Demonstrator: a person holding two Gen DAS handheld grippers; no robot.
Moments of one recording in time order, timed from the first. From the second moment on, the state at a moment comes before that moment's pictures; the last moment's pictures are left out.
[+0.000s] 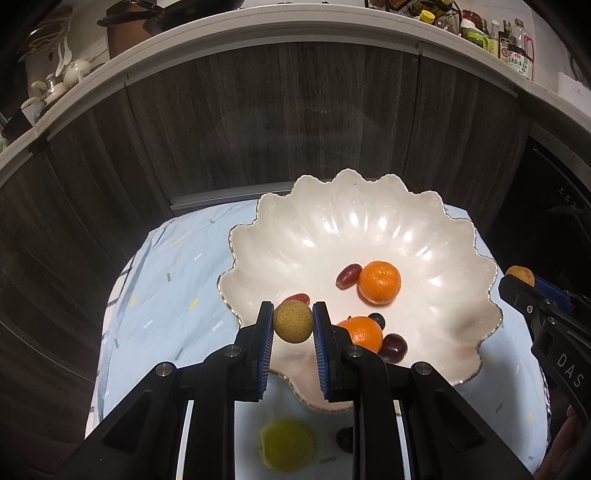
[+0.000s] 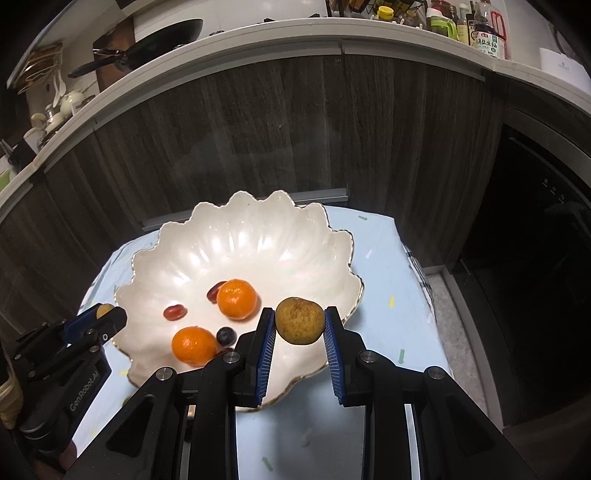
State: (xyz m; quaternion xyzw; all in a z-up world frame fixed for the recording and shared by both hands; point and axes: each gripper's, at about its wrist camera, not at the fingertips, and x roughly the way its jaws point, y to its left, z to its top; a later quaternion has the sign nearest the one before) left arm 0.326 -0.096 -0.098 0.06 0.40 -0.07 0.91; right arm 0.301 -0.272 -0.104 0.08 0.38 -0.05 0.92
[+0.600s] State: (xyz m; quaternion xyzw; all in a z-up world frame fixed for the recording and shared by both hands) left arm 0.352 -0.103 -0.116 0.06 0.41 -0.06 0.91; right arm 0.330 -0.280 -0.121 0.07 0.39 -0.06 0.92
